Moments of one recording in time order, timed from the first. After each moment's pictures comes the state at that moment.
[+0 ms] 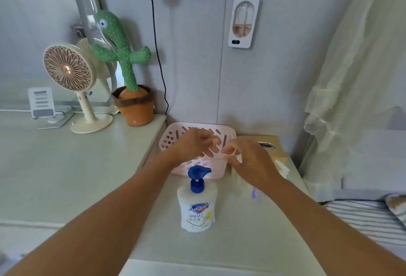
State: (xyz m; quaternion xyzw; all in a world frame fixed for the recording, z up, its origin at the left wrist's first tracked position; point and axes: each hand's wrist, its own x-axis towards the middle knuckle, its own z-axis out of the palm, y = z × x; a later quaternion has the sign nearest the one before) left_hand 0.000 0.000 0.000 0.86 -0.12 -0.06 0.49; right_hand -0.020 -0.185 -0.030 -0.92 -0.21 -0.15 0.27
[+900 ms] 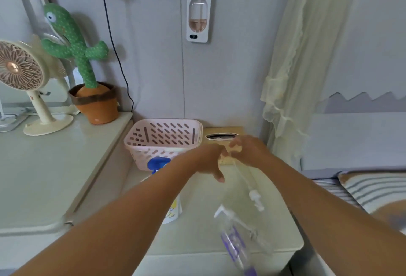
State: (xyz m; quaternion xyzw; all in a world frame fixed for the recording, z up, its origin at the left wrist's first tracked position) left_hand -0.024 -0.113 -0.013 0.95 -0.22 -0.15 0.16; right_hand 0.002 -0.275 -0.044 -0.98 -0.02 -0.01 0.19
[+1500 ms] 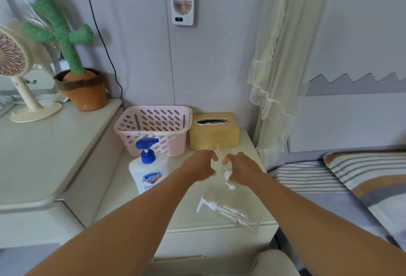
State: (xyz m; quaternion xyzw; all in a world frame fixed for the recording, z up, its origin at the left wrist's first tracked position) left_hand -0.049 -0.133 -0.096 0.96 -0.16 -0.08 0.21; right_hand -0.062 -0.286 -0.112 -0.99 -0.01 0.08 0.15
